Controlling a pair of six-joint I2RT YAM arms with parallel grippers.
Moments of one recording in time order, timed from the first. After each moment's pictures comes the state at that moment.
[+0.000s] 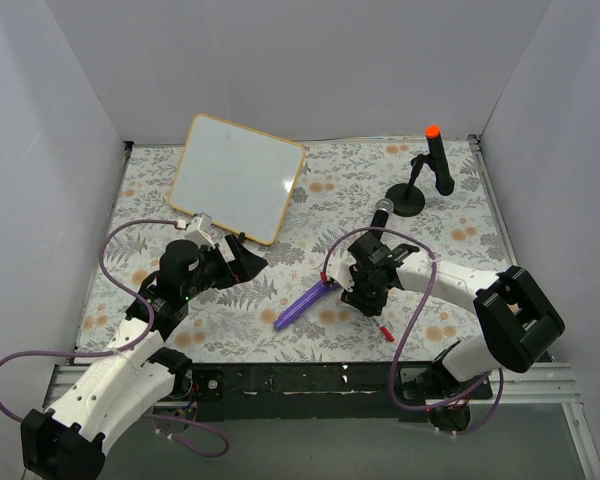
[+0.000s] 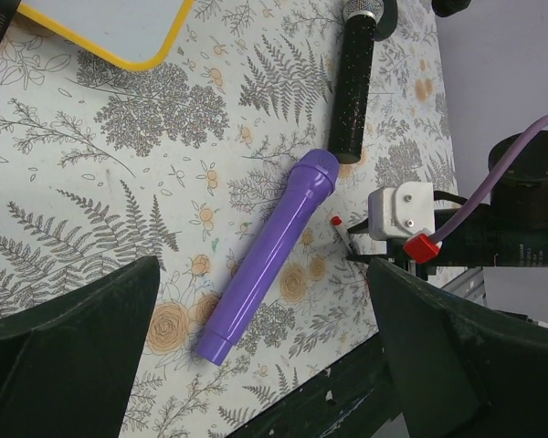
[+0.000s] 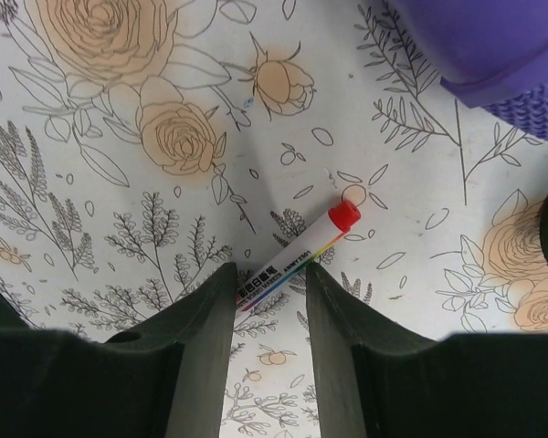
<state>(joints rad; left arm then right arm) -0.43 0.72 0.55 -0.25 0.20 -0.74 0.71 1.46 0.79 -0.65 -0.22 -0.57</state>
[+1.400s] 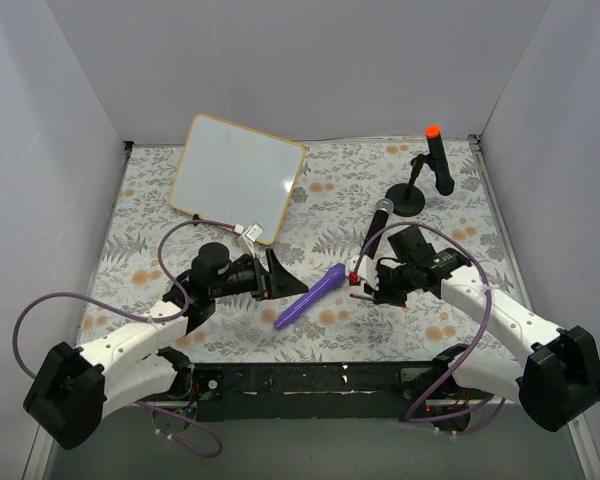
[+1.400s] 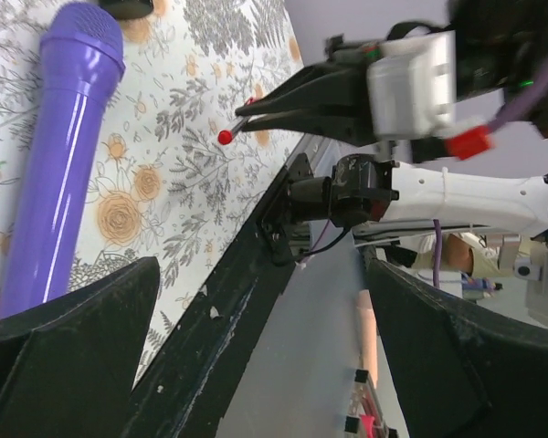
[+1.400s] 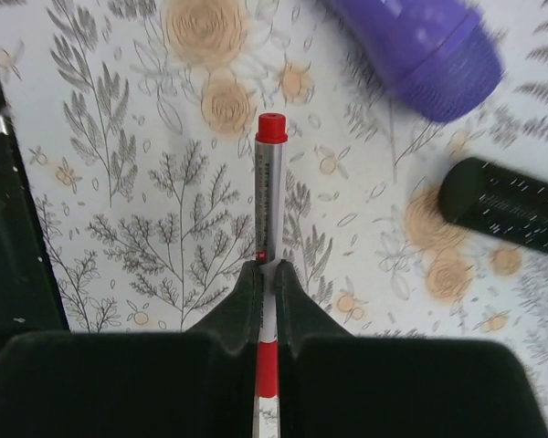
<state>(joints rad) -0.60 0.95 0.42 0.27 0.62 -0.94 0.54 1.11 0.69 -0.74 -0.43 -0.89</state>
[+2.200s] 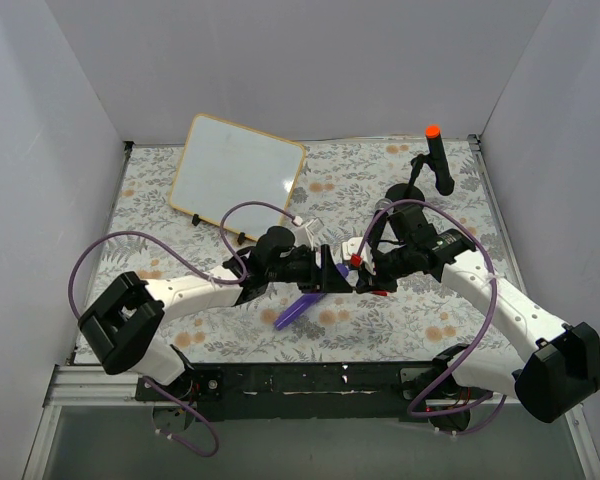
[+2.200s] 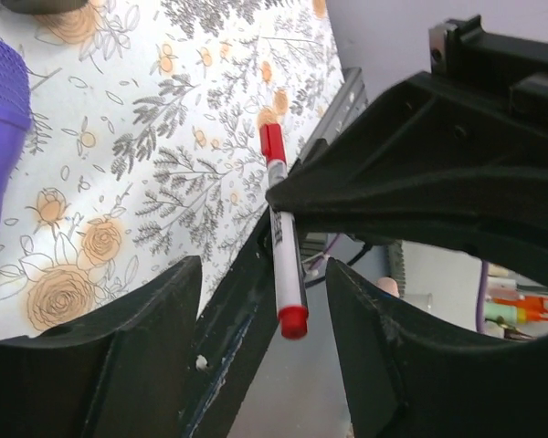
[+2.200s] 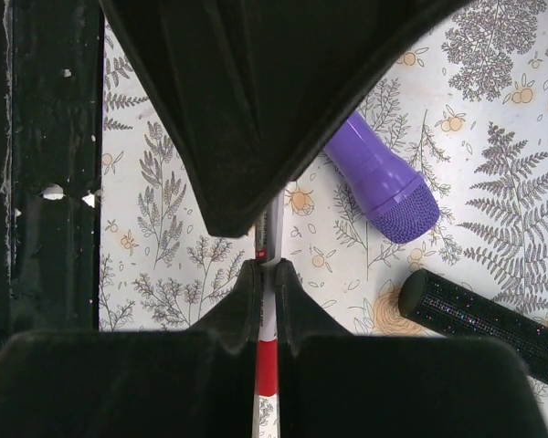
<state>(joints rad) -0.86 1.46 0.75 0.32 0.53 -0.93 0.54 1.17 0.93 -0.85 -0.72 -0.95</state>
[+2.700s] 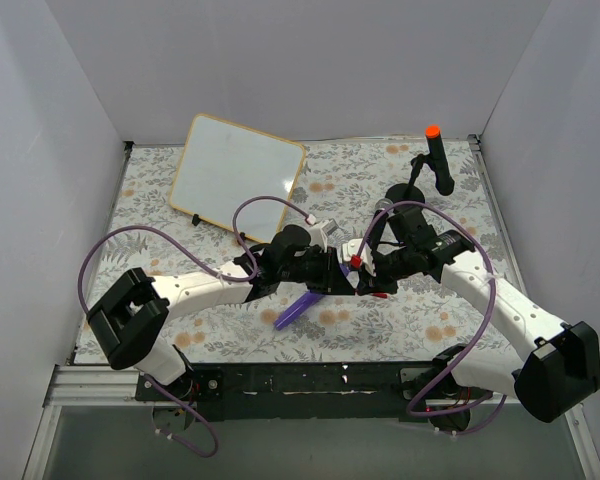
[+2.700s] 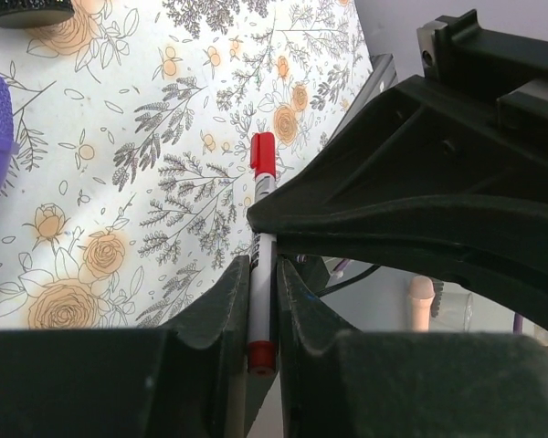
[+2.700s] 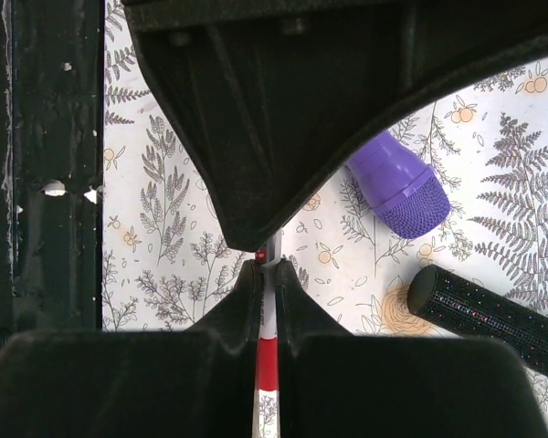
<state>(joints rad) -0.92 1.52 0.88 0.16 0.41 -0.83 0.54 1.17 0.92 -0.85 -0.72 -0.94</state>
